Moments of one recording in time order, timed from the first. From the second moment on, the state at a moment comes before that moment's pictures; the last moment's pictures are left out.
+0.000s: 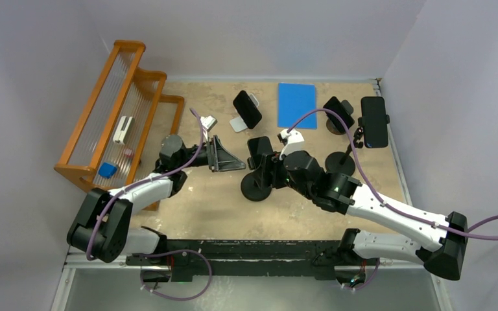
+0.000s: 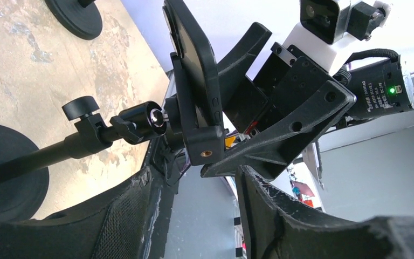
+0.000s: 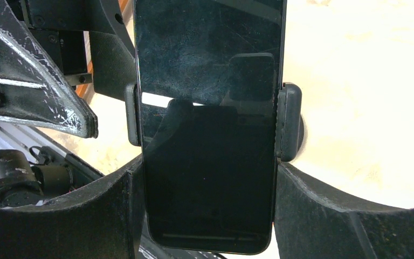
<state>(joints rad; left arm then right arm) -0.39 1.34 0.53 0.90 1.03 -1.19 1.03 1.04 0.91 -0.39 0.32 0.63</state>
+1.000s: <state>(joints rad) -0.42 1.38 0.60 0.85 1.04 -1.13 1.03 1.04 0.91 -0.39 0.29 0.63</state>
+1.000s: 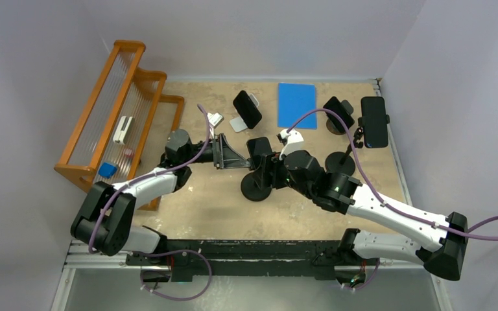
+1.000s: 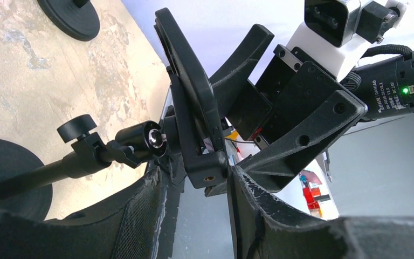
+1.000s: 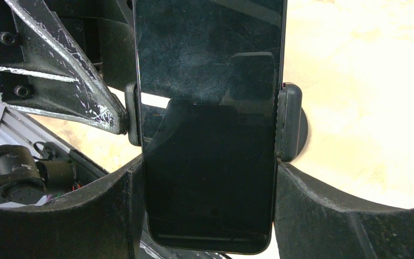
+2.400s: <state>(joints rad) -0.44 1.18 0.62 0.50 0.93 -0.94 1.03 0.97 0.94 -0.35 0.12 0.59</state>
